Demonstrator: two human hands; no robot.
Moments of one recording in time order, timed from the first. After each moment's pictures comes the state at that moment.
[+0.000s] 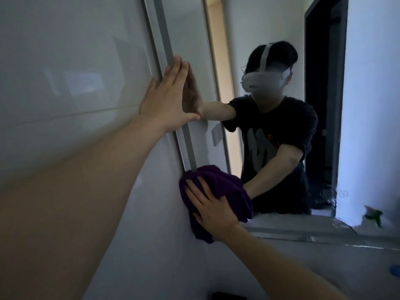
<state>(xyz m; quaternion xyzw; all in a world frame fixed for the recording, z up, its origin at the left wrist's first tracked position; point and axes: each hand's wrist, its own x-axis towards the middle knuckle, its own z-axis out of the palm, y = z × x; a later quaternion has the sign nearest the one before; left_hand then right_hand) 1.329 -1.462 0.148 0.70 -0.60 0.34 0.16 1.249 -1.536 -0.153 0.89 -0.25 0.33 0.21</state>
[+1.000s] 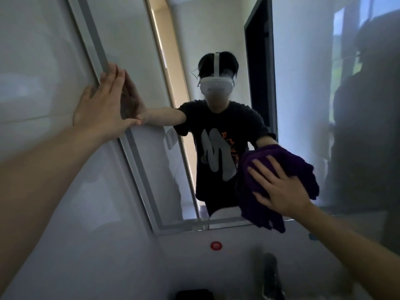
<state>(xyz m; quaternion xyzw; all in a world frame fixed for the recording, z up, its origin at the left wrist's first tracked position) 1.321 -1.461 0.145 0.70 -0.59 0.38 0.15 0.944 -1.586 -0.137 0.81 -0.38 0.33 0.31</state>
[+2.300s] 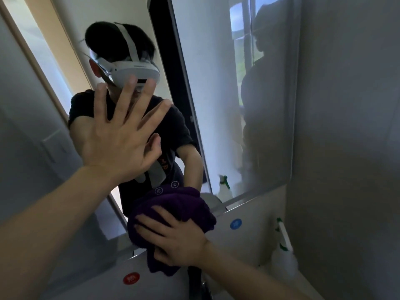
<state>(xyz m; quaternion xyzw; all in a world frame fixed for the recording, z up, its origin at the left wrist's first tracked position) 1.105 -1.597 0.008 0.38 -0.72 0.55 0.19 0.987 -1.577 -0.231 0.87 -0.28 0.33 0.23</state>
